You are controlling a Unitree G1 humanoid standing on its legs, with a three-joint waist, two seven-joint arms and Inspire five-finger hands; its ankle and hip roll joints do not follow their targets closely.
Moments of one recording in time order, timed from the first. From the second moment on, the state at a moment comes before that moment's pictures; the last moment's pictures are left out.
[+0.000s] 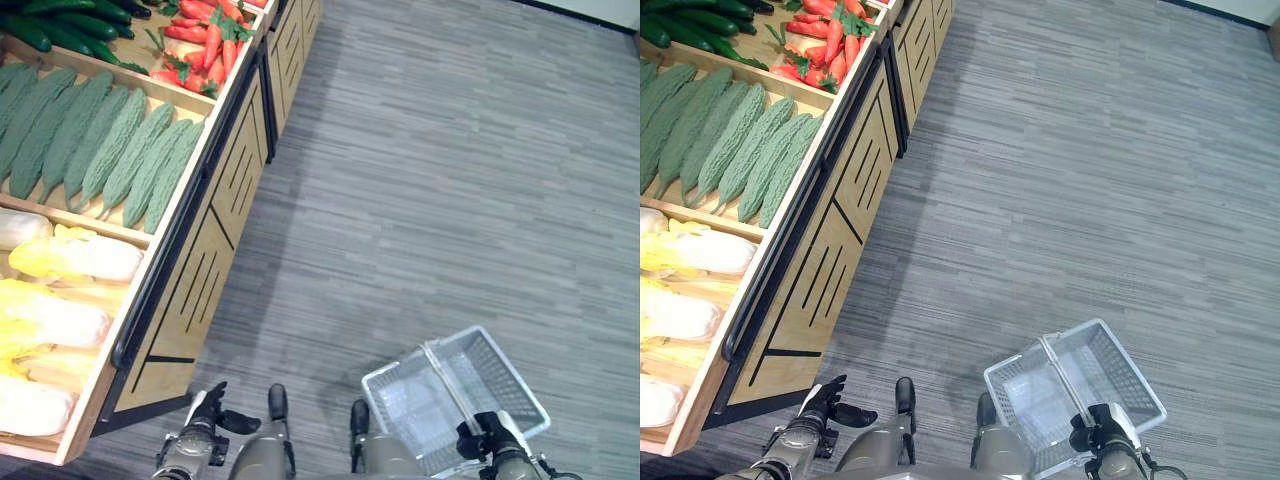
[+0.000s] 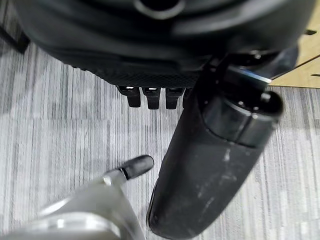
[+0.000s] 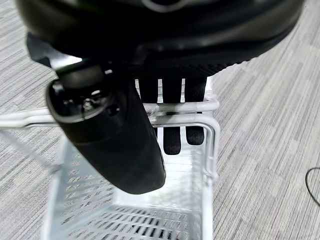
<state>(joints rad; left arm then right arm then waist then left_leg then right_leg) -0.12 0.27 -0.24 1.28 -0.12 -0.20 0.13 -0.01 -0.37 0.19 1.25 -0.15 -0.16 -0.24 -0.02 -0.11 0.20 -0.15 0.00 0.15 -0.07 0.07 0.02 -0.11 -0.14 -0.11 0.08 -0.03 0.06</state>
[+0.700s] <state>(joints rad) -0.07 0.27 -0.16 1.39 -0.13 -0.18 0.13 -0.07 -0.36 0.28 1.24 -0.14 -0.16 -0.24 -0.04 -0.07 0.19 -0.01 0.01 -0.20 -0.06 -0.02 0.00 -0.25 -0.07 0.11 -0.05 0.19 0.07</state>
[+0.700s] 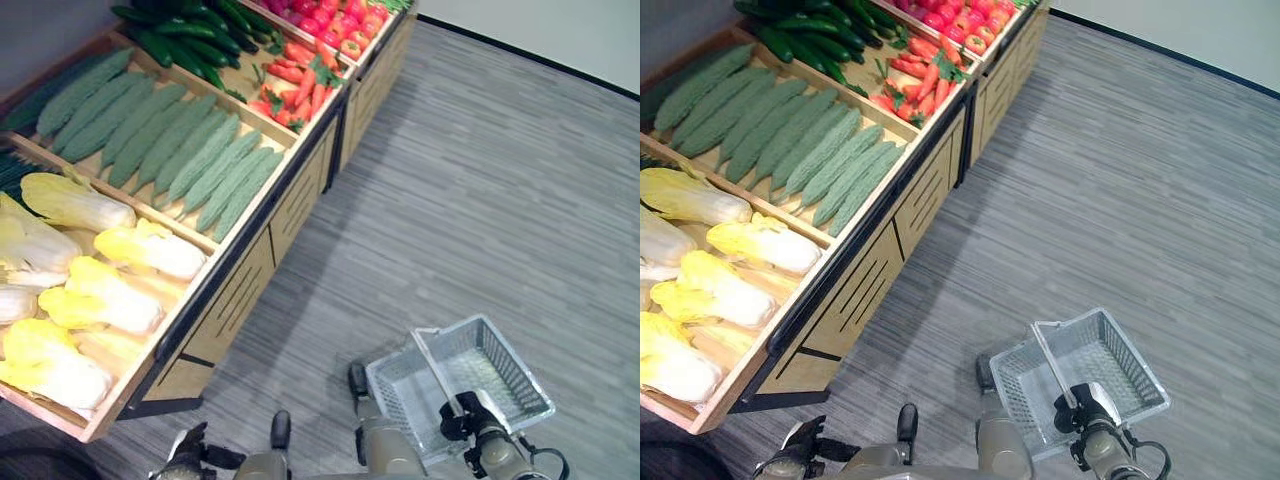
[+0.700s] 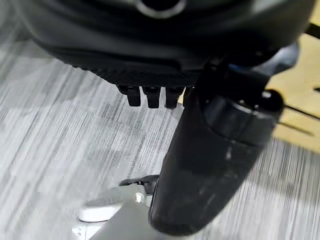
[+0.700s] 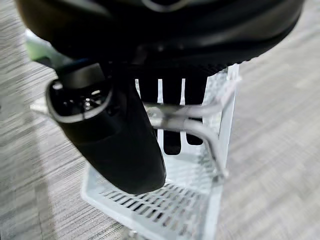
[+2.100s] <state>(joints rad) -0.05 0.29 -0.07 1.38 -0.12 -0.15 0.15 -0.01 -0.36 0.20 1.33 -0.12 -0.15 -0.24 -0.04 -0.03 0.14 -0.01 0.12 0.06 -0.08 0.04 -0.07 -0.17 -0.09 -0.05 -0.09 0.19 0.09</state>
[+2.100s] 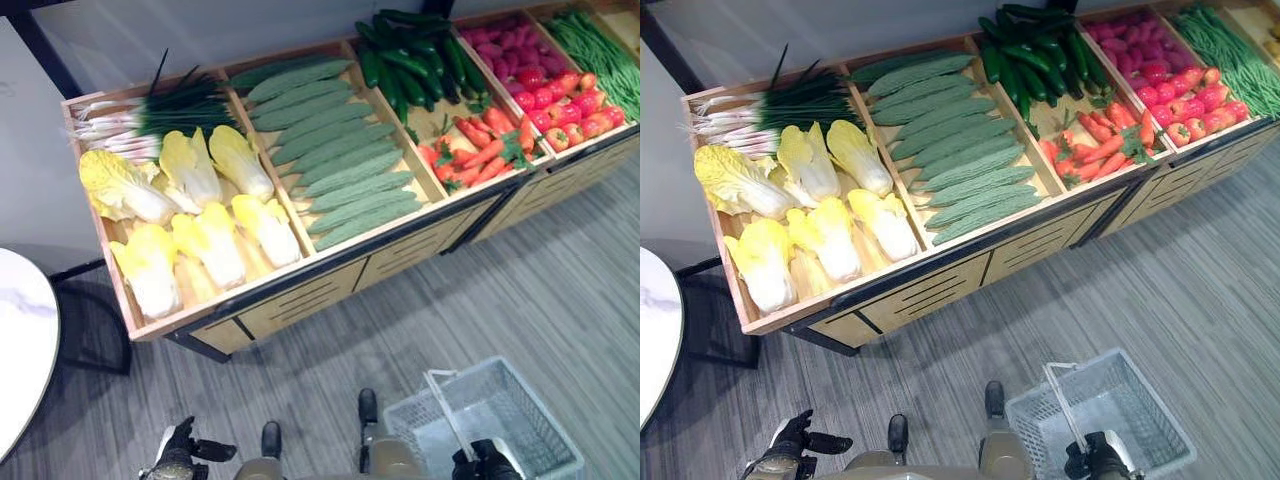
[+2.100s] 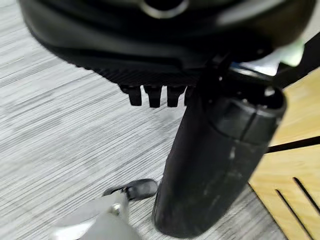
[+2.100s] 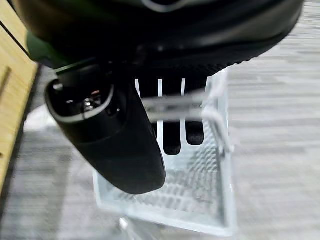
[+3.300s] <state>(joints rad) -0.10 0.31 0.12 0.32 -0.12 -0.25 0.77 0.07 -0.36 0.17 1.32 -0.20 -0.16 -0.26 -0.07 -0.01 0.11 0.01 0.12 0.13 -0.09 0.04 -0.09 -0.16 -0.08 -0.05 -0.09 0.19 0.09</state>
